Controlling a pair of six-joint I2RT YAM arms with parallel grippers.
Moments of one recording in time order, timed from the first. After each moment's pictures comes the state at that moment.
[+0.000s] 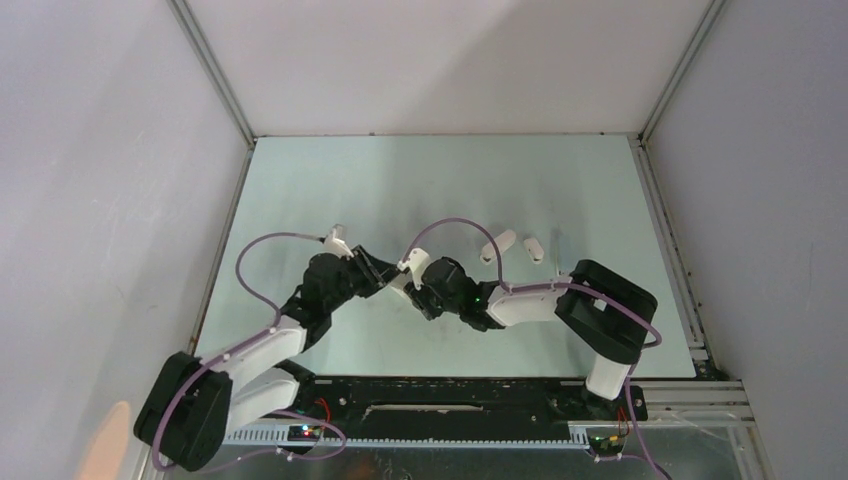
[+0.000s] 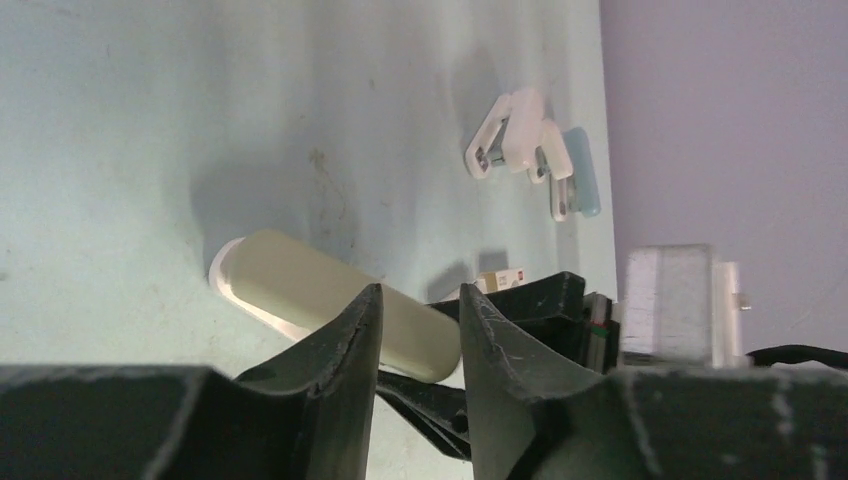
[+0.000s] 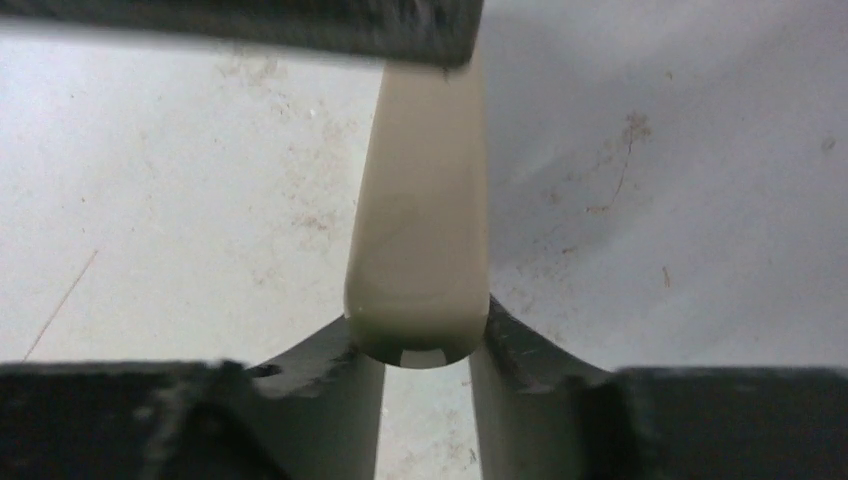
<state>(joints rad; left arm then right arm) -0.45 1.06 0.28 0.40 0.19 -0.94 1.03 1.78 0.83 0.30 0.06 0.10</state>
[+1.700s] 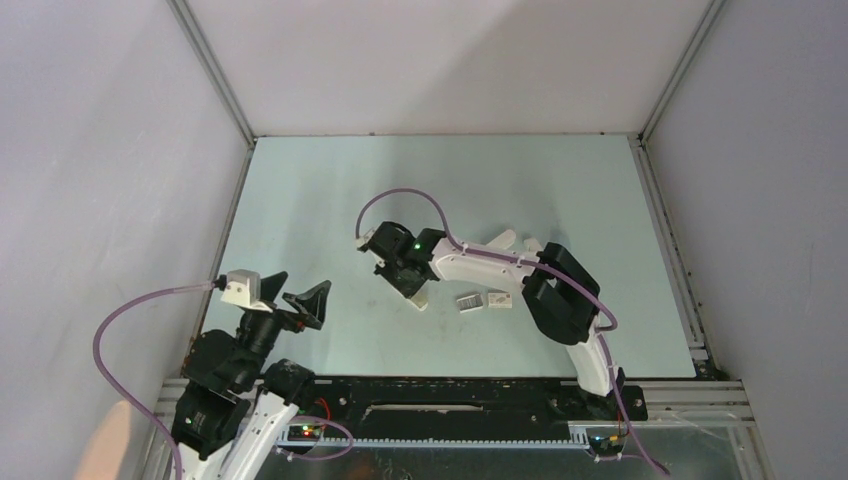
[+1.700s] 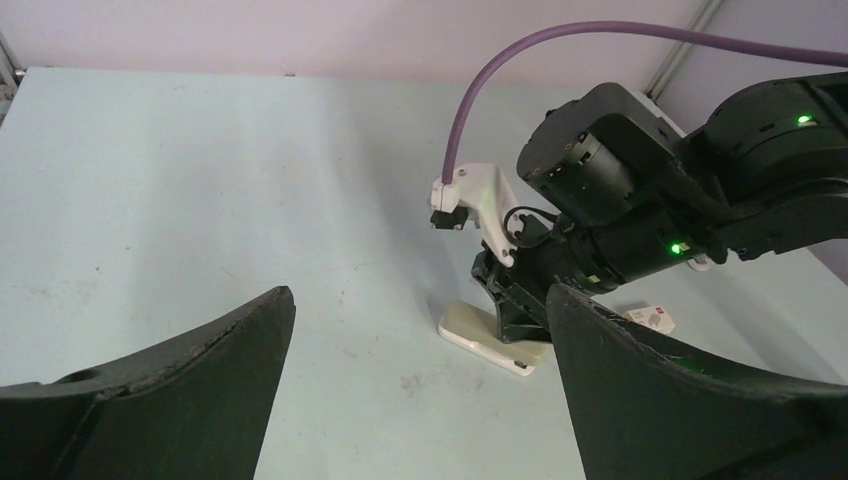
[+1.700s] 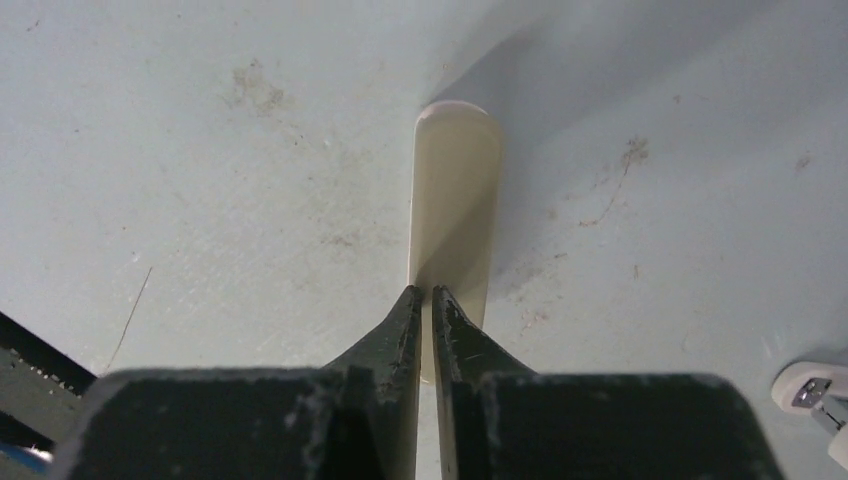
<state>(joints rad) -0.41 0.01 0.65 -0.63 -0.10 -0.22 1.04 2.07 1.63 -0.69 0.08 0.12</state>
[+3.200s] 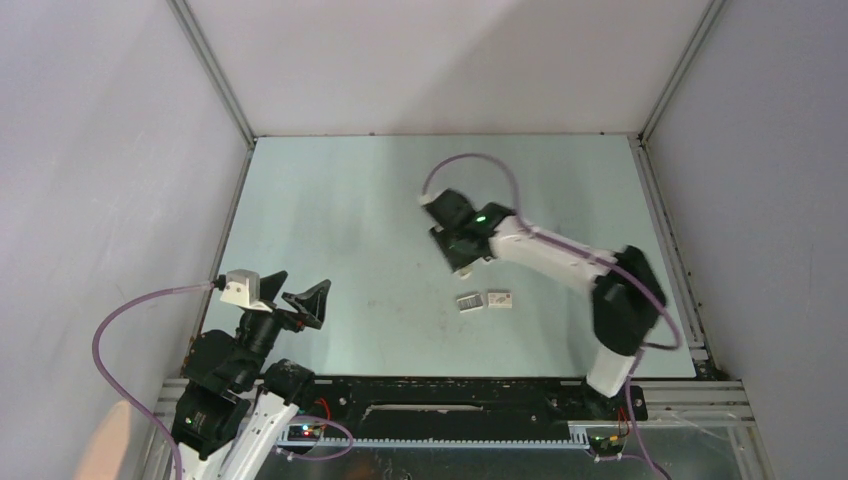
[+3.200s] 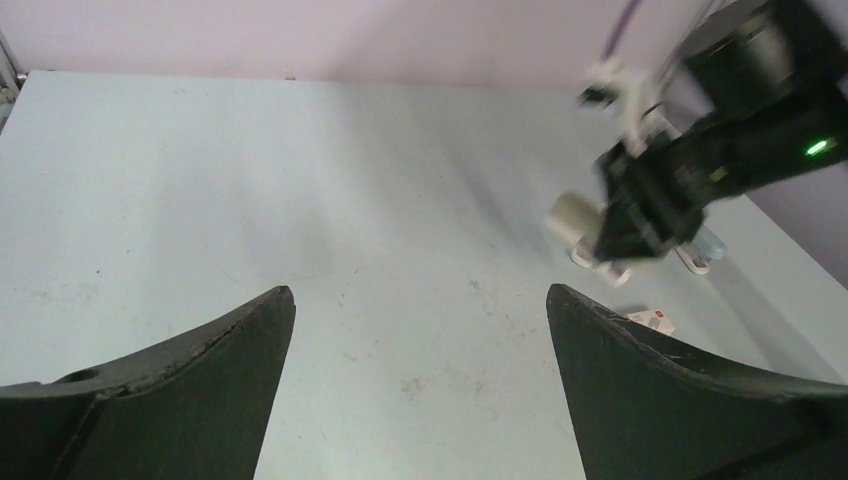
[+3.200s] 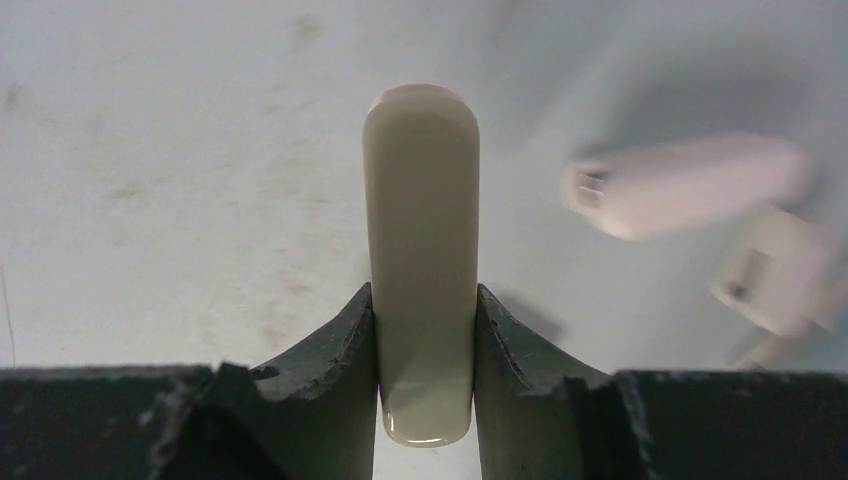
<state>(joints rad) -0.41 0.01 0.65 -0.62 -0.10 -0.22 0.88 1.84 1.45 -0.74 0.16 0.22</state>
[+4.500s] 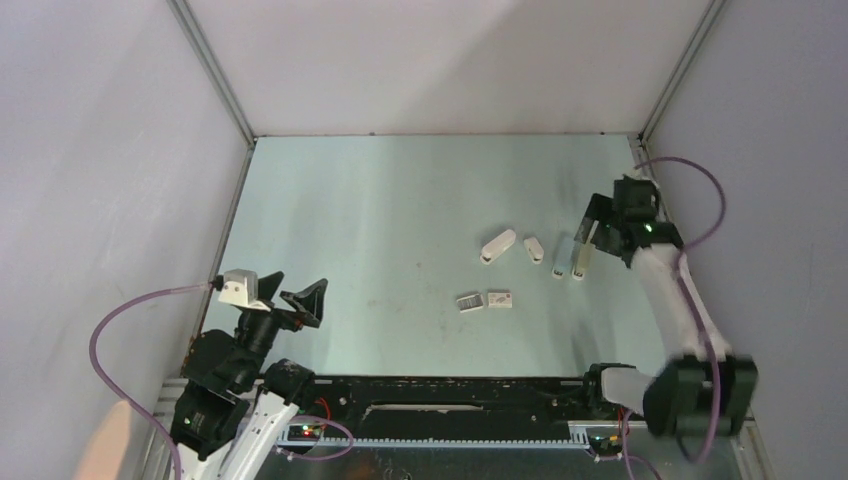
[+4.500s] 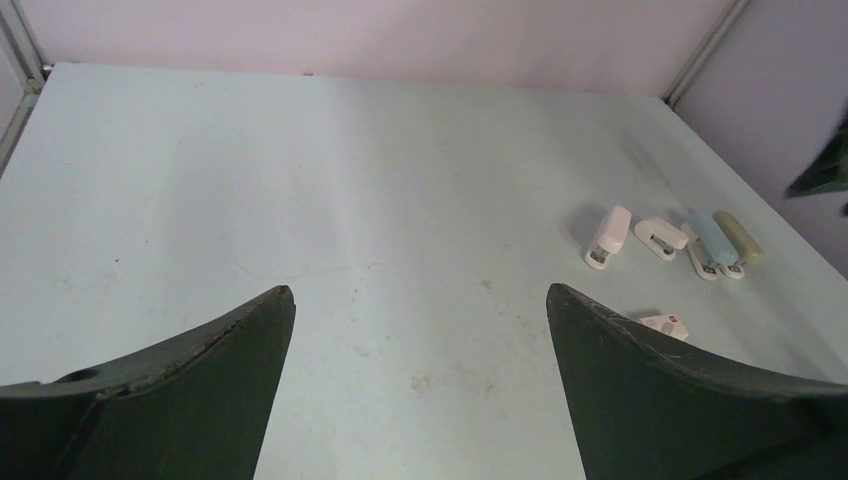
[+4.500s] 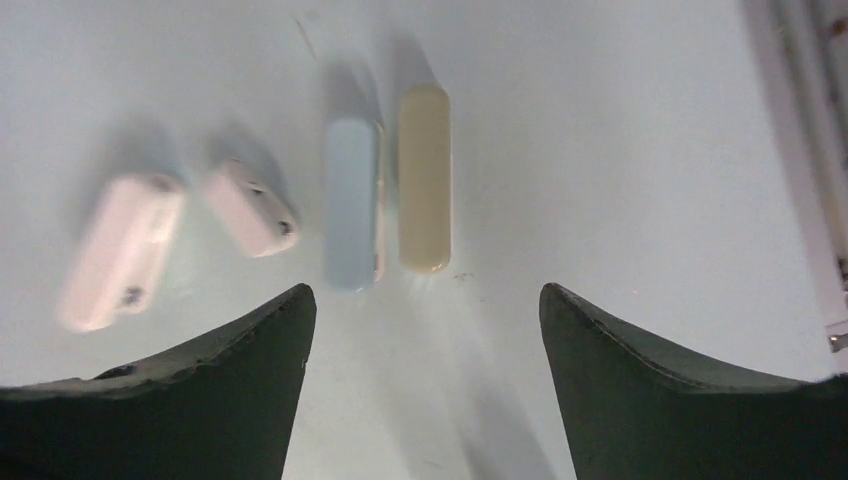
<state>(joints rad) -0.41 0.01 0.65 -0.63 -0.13 -0.22 -0.02 1.32 0.99 -0.66 0.16 0.34</state>
